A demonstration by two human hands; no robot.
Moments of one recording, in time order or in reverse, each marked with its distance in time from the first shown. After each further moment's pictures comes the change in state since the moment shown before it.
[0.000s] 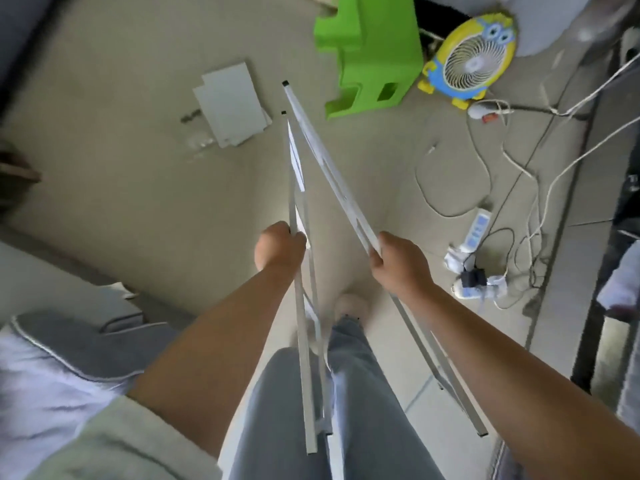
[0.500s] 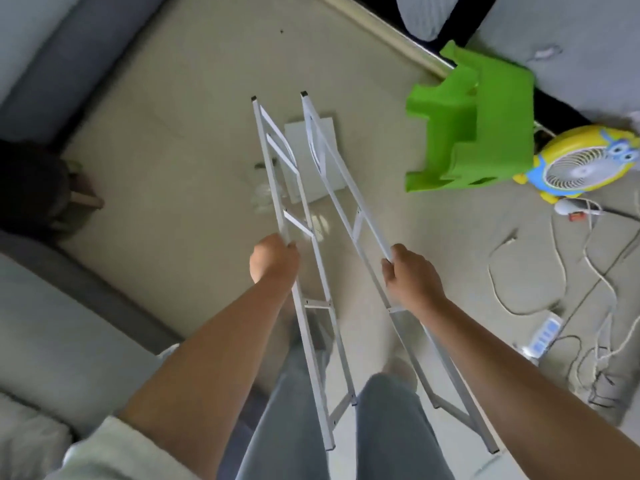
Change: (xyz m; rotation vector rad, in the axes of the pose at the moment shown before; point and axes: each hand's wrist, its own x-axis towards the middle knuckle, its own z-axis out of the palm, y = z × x) left_hand 0.265 -0.024 -0.205 -0.030 0.067 -0.162; right_hand 0.260 -0.225 -0.040 -0.126 -0.121 -0.027
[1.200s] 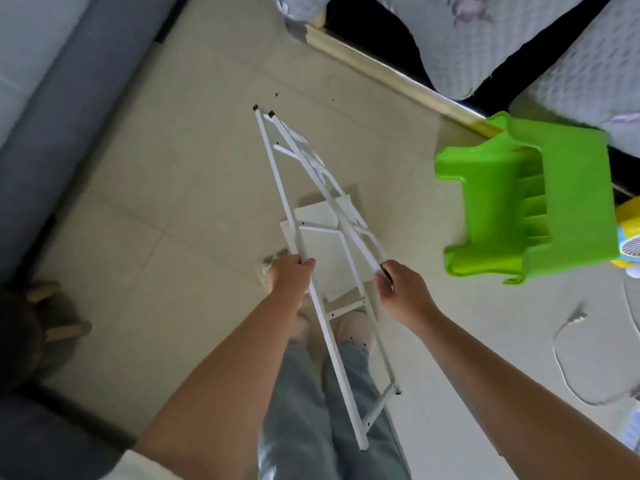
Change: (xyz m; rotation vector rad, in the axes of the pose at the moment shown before) left_hand 0.329 0.135 -0.005 -0.330 -0.282 -0.165; right_hand 0.327 -0.072 -0.031 0.373 -0.028 0.031
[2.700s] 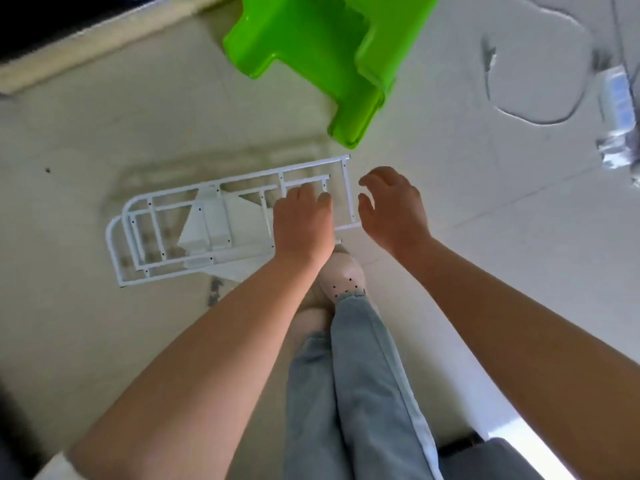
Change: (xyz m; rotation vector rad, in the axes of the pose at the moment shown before) left_hand -0.059 -0.004 0.195 1.547 -0.171 1.488; right_hand -0.070 0.157 0.048 0.280 0.580 0.546
